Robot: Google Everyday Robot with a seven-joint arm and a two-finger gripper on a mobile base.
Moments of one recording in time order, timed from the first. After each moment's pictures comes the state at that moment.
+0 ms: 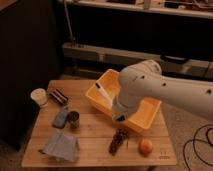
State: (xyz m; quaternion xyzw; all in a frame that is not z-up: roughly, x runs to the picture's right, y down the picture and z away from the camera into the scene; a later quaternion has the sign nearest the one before) arm 0.050 0.133 0.598 -0.31 0.15 0.65 0.67
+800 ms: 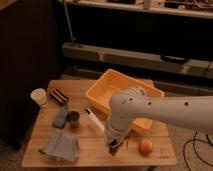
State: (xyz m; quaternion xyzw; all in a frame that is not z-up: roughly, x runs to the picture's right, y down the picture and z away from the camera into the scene) arm 0.012 0.234 0.629 -0.39 0.18 0.60 0.68
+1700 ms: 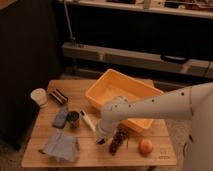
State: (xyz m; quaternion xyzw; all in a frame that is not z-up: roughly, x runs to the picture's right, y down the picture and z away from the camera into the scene) arm -0.039 0.265 0.739 -0.39 0.16 0.64 0.64
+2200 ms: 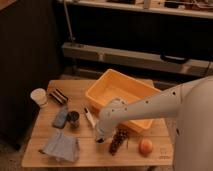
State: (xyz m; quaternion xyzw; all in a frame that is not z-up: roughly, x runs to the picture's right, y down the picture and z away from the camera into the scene) arm -0.045 0.261 0.755 -0.36 0.16 0.67 0.63
